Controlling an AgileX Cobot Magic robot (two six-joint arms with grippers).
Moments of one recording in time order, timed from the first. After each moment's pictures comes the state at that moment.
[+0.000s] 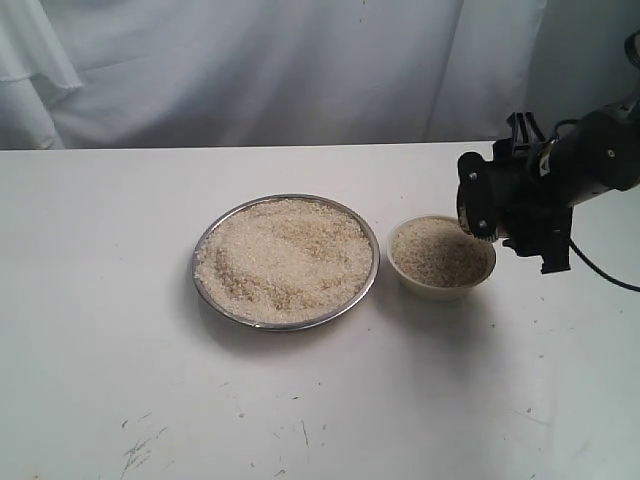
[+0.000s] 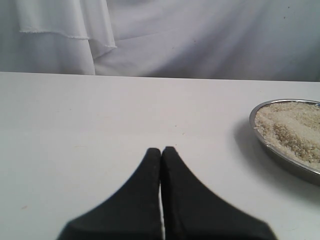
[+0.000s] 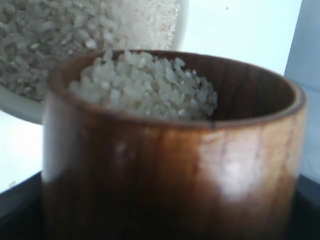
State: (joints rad) left arm 0.01 0.01 0.00 -0.04 0.29 0.01; right arm 0.33 1.82 -1.11 -0.30 0.33 -1.24
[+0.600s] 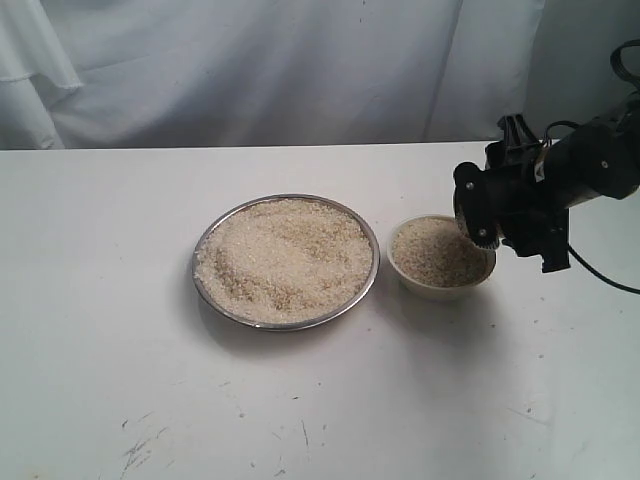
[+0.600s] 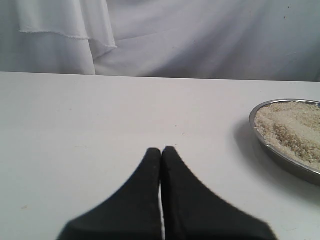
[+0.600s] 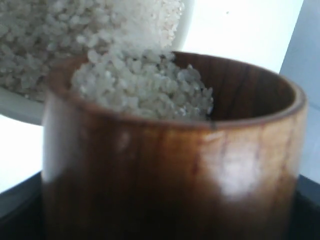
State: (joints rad) left arm 0.01 0.01 0.00 -0.04 0.29 0.01; right arm 0.33 1.85 -1.11 -0.38 0.28 -1.26
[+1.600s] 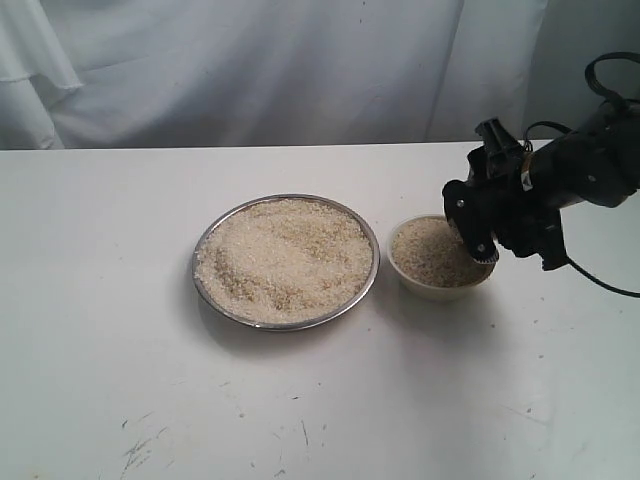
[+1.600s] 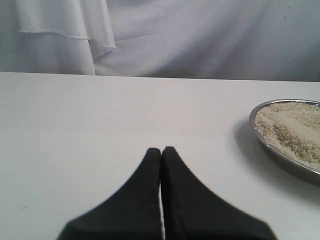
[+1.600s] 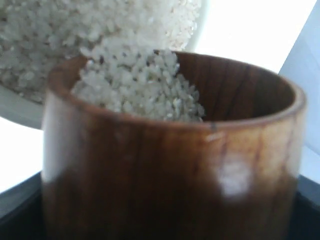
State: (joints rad) left arm 0.01 0.01 0.00 -0.04 0.29 0.01; right arm 0.36 1.87 -1.11 -0.54 0.25 -1.26
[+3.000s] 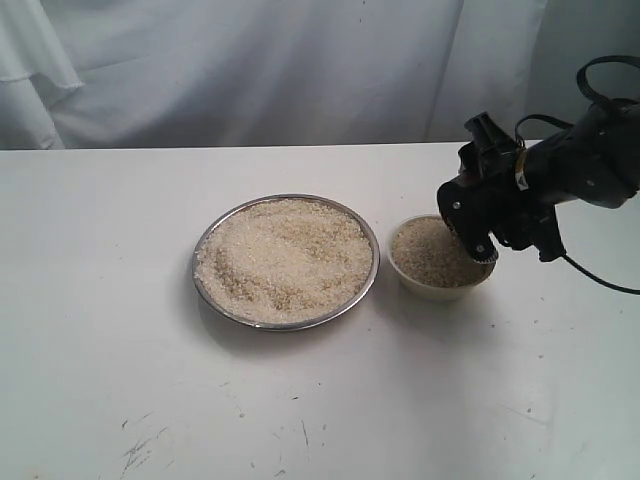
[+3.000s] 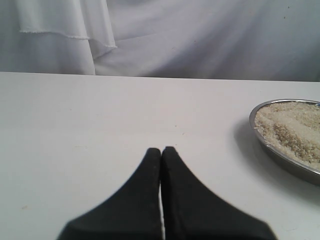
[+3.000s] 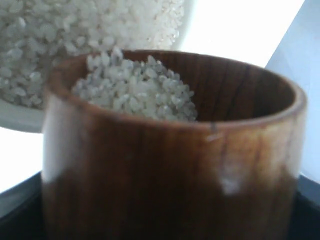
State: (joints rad) left arm 0.01 0.01 0.00 -0.04 0.29 0.01; right arm 0.37 1.87 -1.11 -0.64 0.20 -1.23
